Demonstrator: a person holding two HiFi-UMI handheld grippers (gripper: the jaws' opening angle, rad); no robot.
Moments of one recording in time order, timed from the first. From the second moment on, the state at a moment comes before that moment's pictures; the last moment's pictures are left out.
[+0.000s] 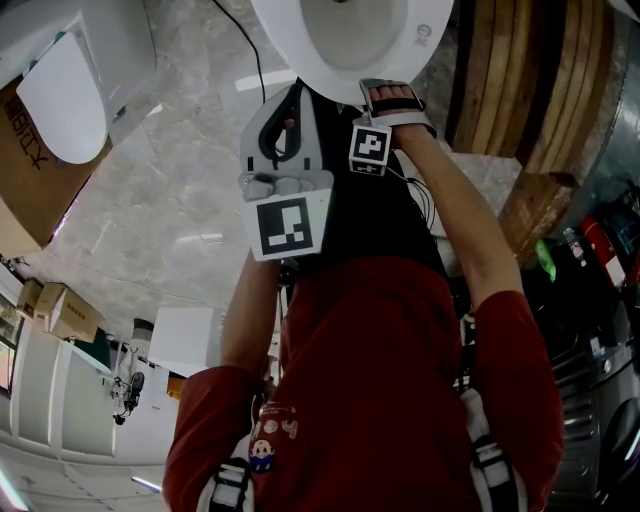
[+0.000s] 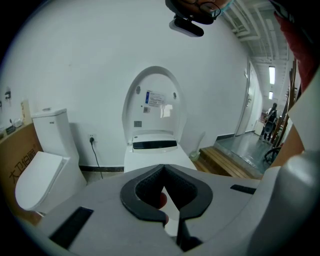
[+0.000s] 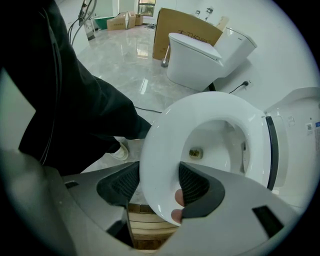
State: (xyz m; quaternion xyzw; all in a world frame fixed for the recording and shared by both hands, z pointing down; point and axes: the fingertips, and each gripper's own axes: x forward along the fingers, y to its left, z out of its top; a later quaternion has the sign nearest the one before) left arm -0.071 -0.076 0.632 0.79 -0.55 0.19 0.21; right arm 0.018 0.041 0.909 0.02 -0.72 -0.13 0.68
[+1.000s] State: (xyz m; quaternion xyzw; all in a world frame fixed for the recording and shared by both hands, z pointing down) left arm -0.068 -0.071 0.619 0.80 -0.54 0.20 0.19; right arm 0.022 0.036 0.911 0.03 -0.73 -0.10 0.67
